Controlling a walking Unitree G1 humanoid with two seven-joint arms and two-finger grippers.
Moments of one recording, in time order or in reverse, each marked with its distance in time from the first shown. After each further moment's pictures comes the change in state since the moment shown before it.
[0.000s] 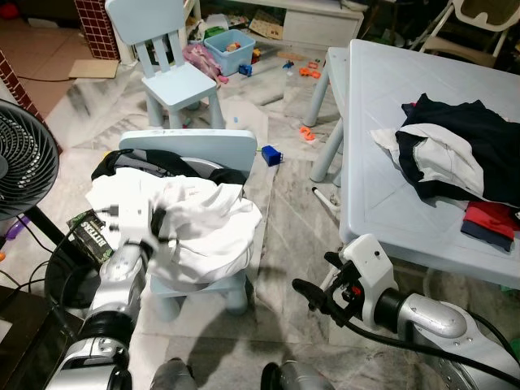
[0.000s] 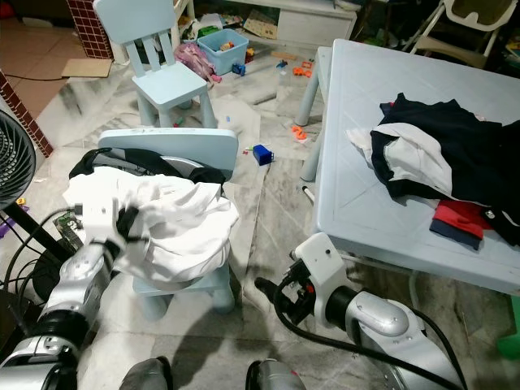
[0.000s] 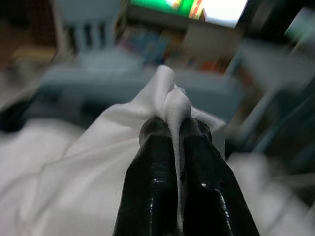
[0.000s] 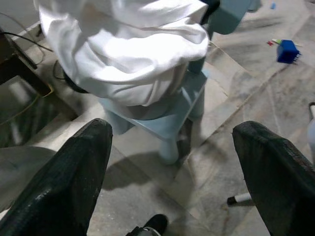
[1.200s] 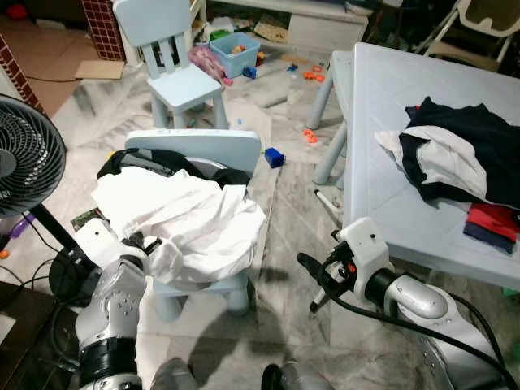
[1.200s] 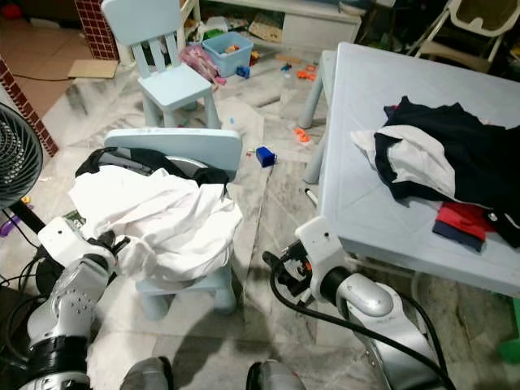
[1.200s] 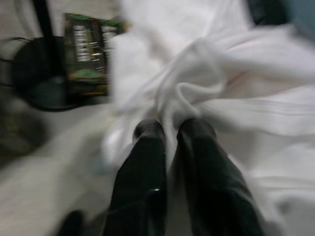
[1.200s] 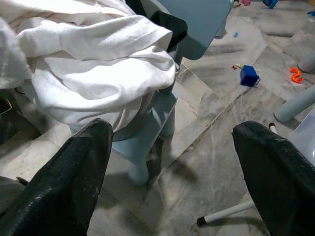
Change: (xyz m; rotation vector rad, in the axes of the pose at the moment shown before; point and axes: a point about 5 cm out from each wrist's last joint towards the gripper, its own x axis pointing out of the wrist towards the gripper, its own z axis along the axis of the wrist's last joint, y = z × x) left arm -0.076 0.038 -0.055 -0.389 0.421 0.544; right arm 0.019 -0.012 0.010 -0.080 -0.075 -0.109
